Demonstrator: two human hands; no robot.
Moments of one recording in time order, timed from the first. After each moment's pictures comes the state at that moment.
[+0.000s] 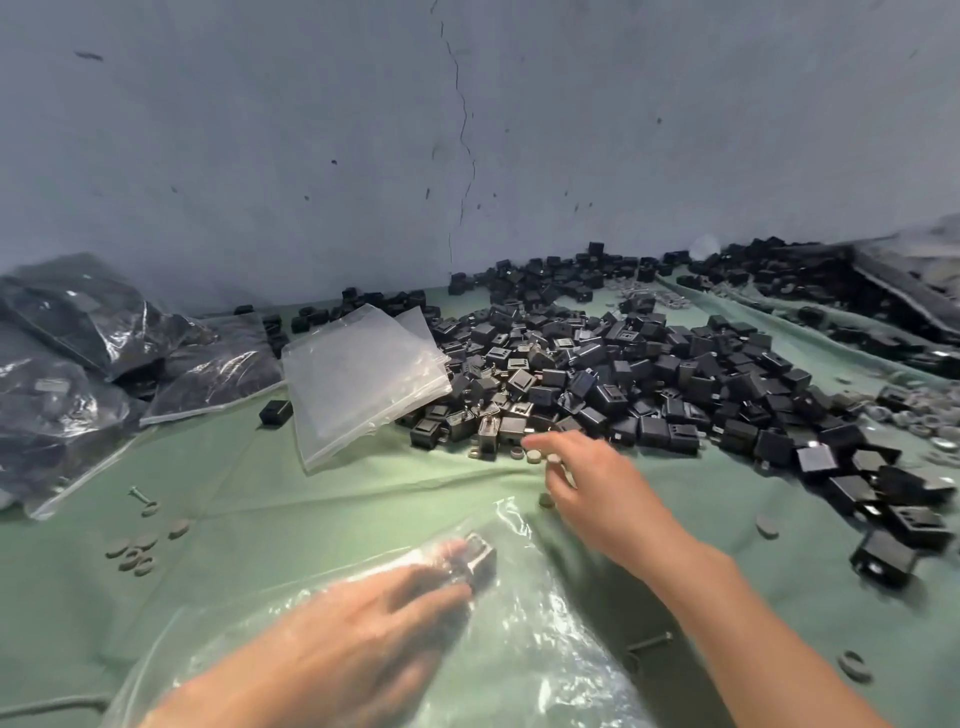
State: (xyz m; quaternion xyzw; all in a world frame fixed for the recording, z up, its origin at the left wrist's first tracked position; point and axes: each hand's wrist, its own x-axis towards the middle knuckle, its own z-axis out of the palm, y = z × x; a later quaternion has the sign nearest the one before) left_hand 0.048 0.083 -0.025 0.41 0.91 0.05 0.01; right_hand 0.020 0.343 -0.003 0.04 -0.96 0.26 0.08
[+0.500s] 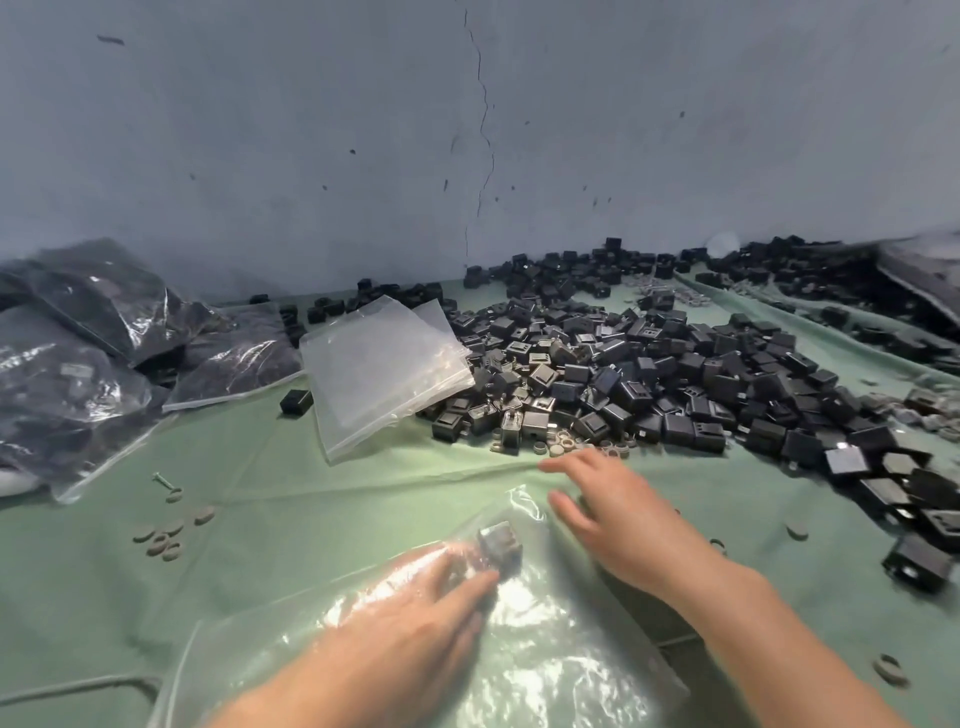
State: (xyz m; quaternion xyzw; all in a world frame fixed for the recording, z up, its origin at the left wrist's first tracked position) left_hand 0.062 0.090 -0.035 0.35 0.93 0.12 0.08; right_hand 0.024 0.332 -0.022 0.05 -0.97 0.22 0.02
